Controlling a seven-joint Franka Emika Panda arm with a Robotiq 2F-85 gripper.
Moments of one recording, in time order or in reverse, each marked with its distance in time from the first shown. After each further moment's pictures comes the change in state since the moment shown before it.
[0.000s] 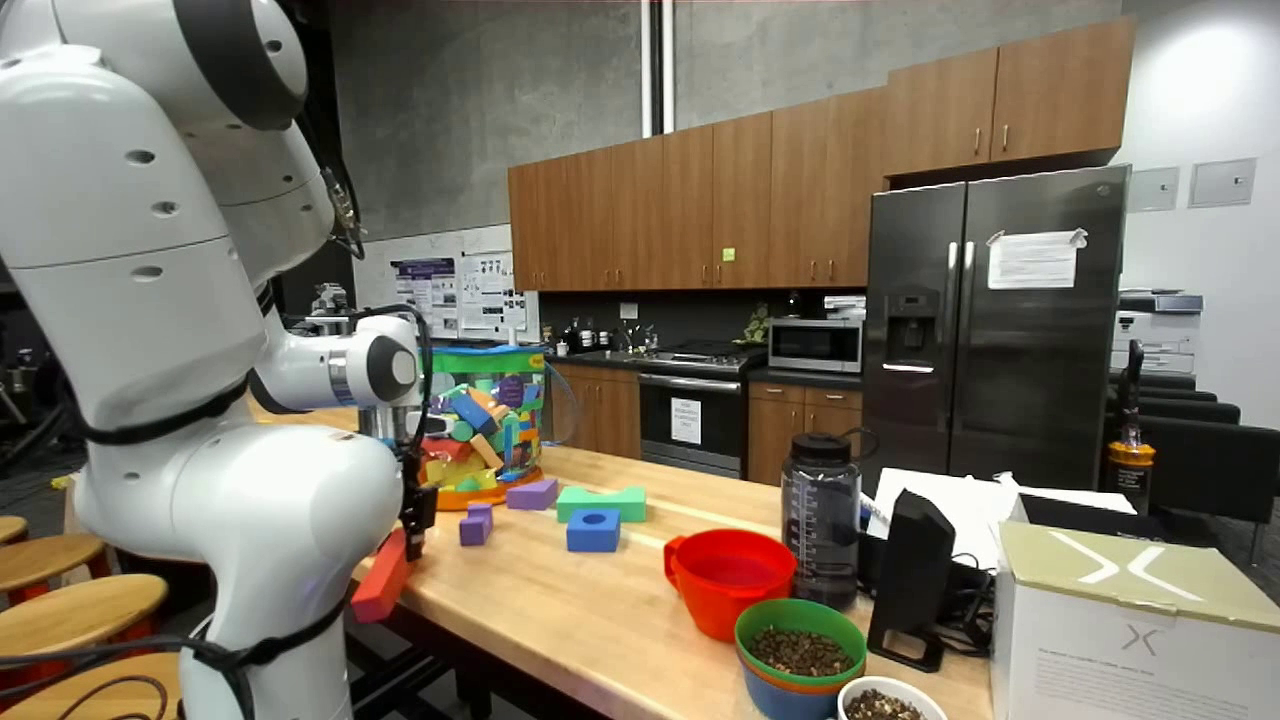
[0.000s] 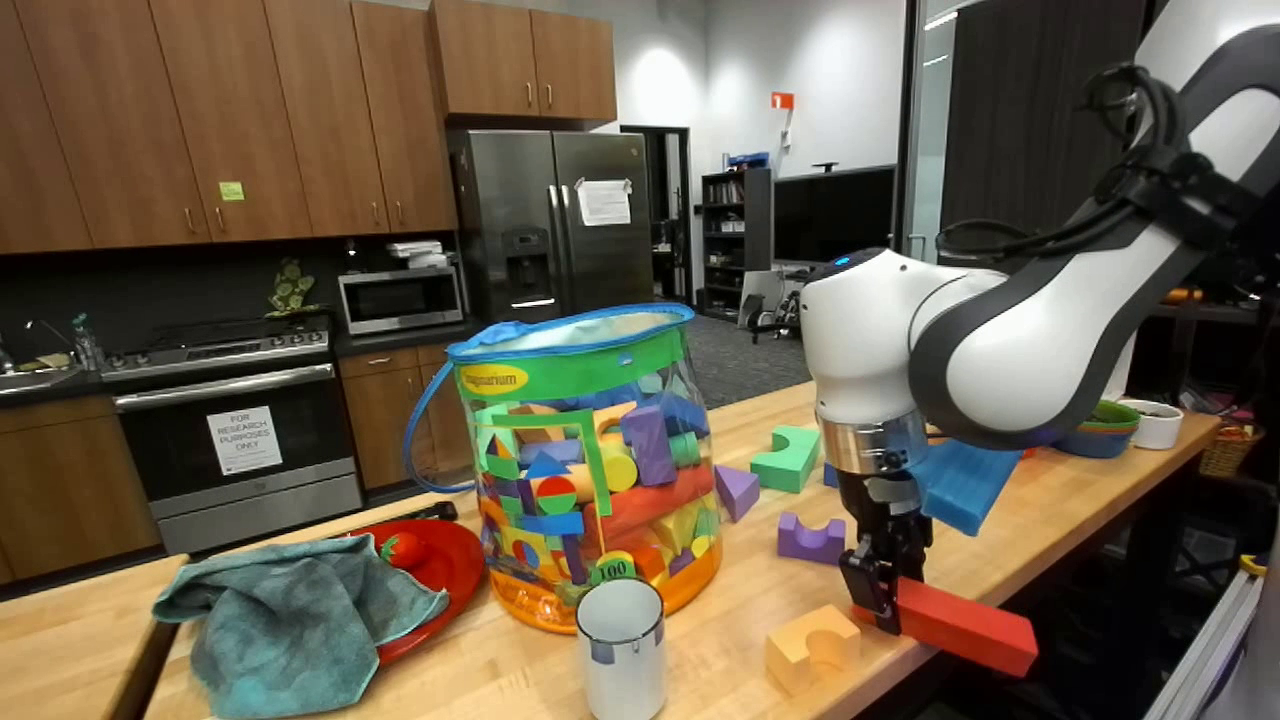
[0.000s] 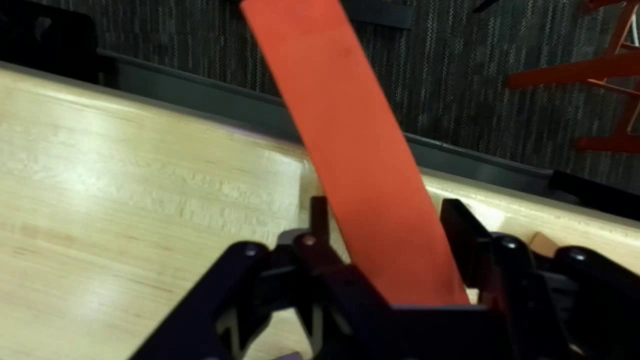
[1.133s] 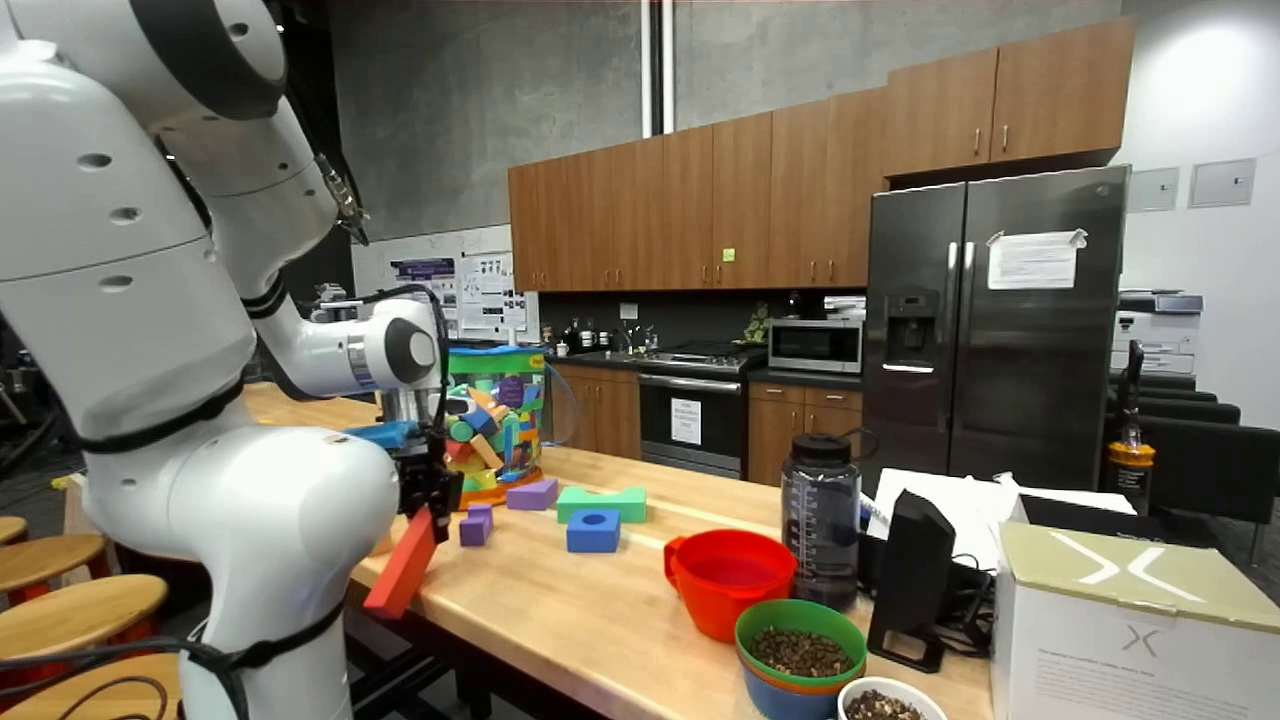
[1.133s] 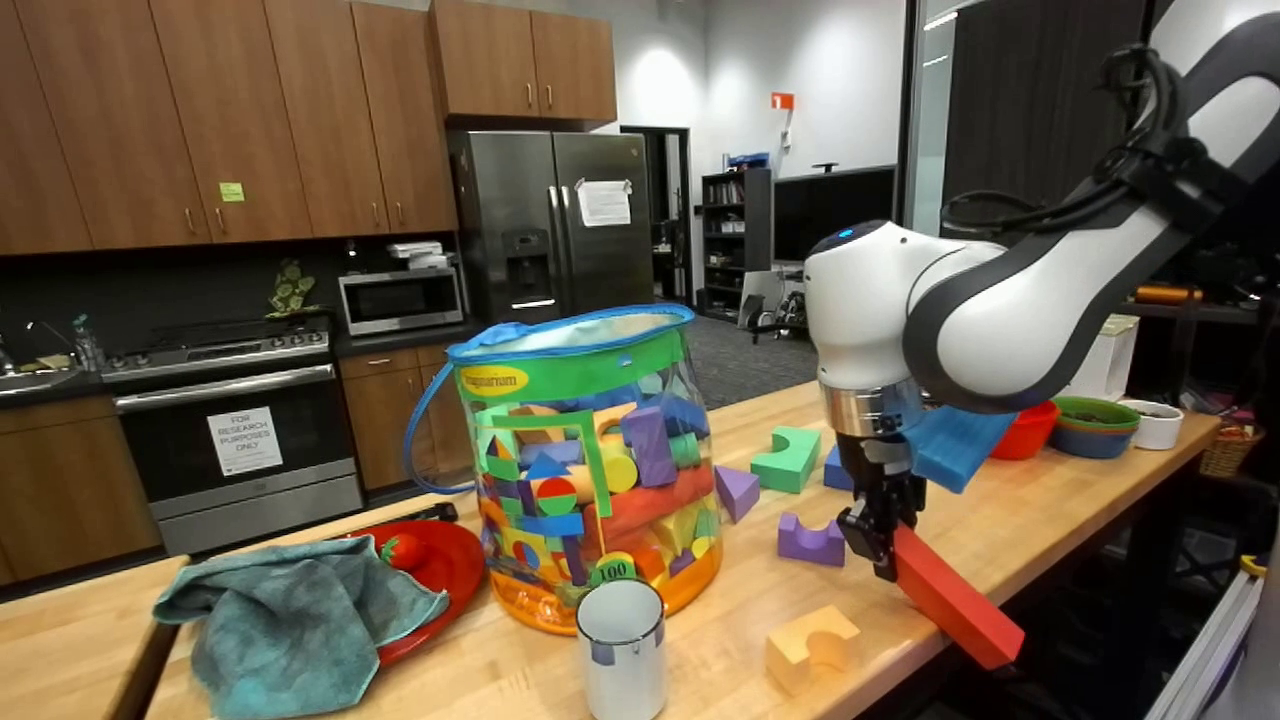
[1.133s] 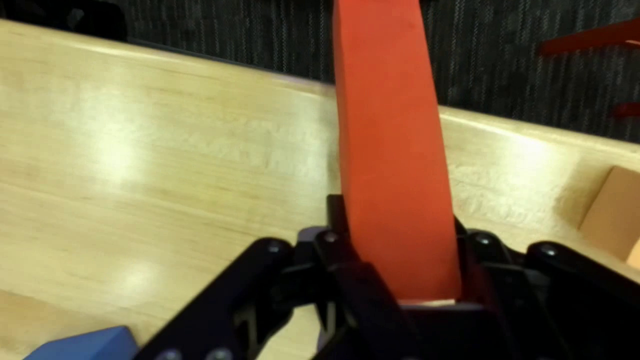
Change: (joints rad) arm -0.061 -0.068 -0.042 0.009 -0.089 -0.052 0.007
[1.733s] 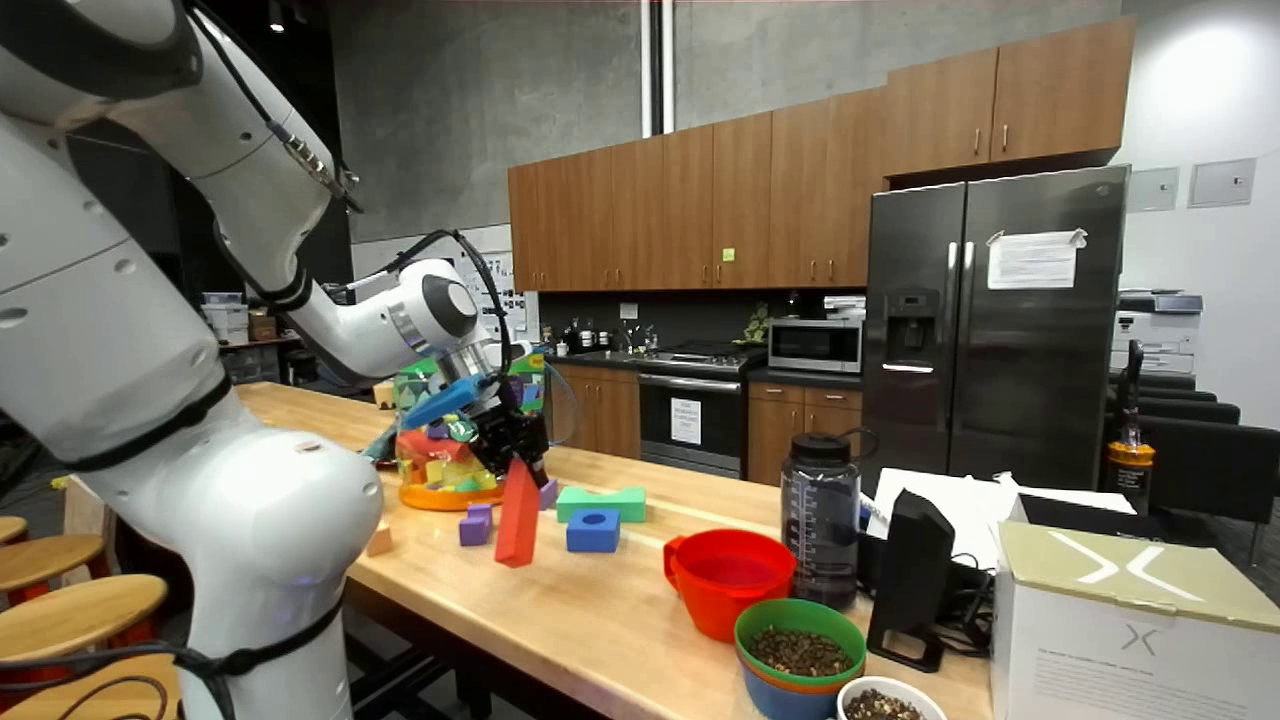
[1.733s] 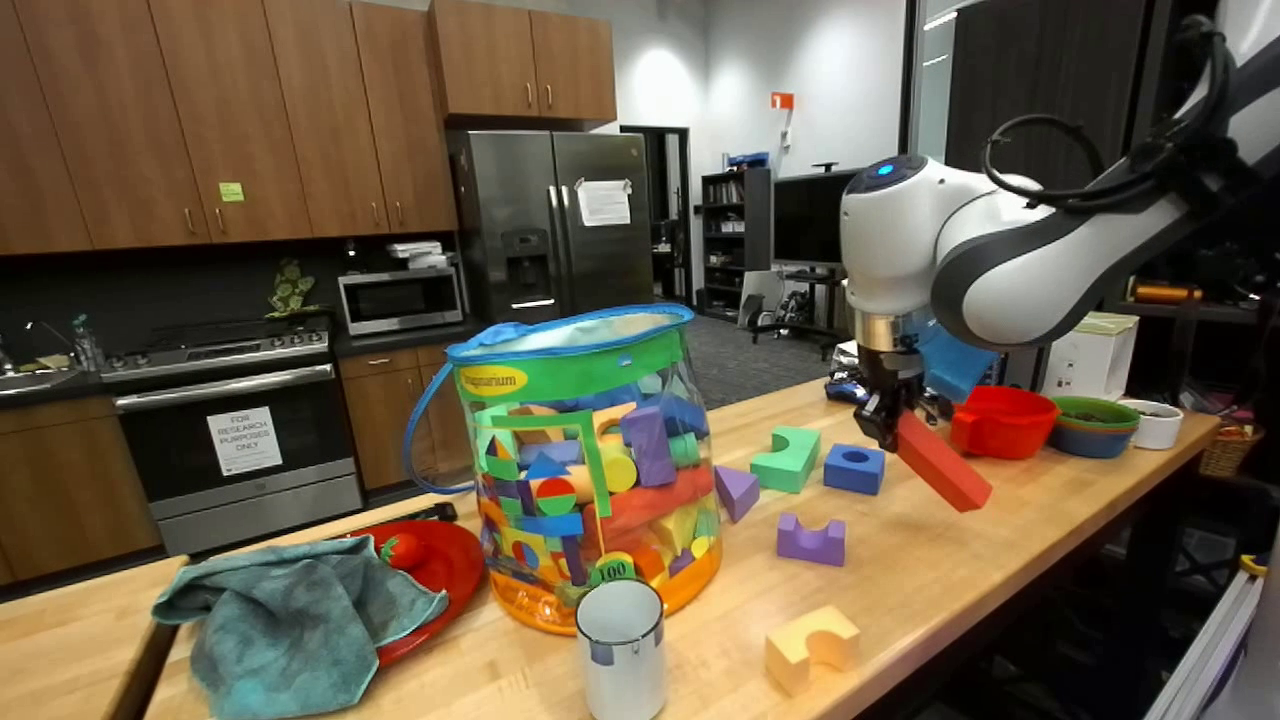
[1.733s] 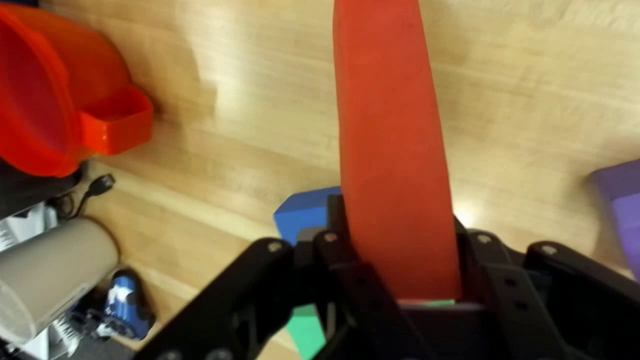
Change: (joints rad) arm -0.220 -0.168 -0.052 -0.001 -0.386 0.001 -0.005
